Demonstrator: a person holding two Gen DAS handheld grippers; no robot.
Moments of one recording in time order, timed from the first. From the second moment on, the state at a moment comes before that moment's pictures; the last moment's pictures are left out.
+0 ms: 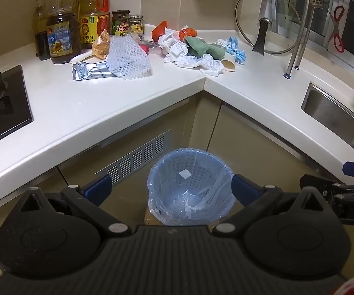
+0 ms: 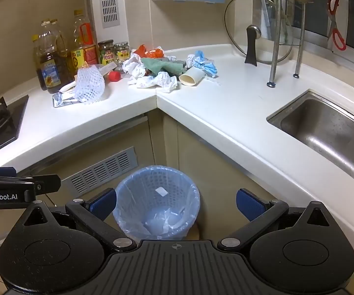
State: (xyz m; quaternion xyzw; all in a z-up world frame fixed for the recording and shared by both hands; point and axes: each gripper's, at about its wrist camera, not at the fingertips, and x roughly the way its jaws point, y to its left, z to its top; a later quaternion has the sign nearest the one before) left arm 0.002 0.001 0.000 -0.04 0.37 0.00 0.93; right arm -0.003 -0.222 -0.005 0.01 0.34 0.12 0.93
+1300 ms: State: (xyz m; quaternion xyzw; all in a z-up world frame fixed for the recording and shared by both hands) left arm 0.003 -0.001 -0.003 -0.04 0.37 0.00 0.93; right arm 0.000 -0.225 -0.007 0.02 0.34 0.12 0.93
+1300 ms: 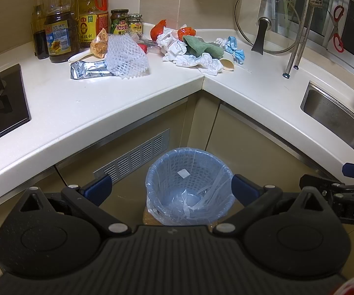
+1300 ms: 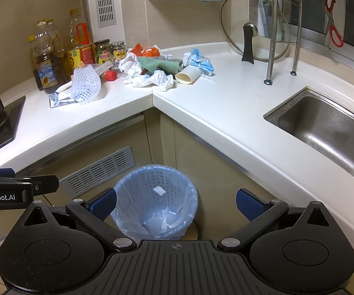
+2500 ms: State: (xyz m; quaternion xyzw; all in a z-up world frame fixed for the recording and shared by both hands) left arm 0.002 0.000 -0.005 -0.04 0.37 0.00 0.93; right arm 0.002 -0.228 -0.009 0.02 0.34 0.12 0.93
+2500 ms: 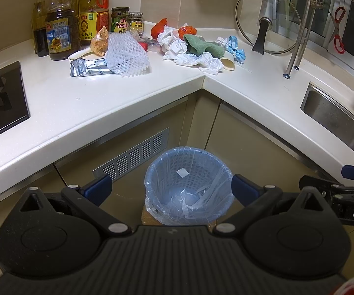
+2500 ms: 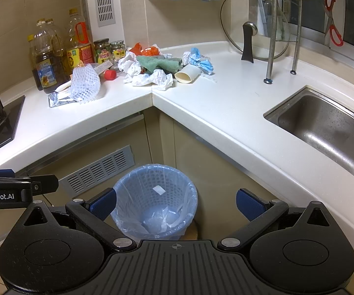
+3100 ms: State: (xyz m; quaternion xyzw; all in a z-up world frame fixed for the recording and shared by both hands) left arm 0.018 0.019 0.007 -0.12 0.35 0.07 0.93; right arm 0.041 -0.245 0.001 0.04 0.29 0.19 0.94
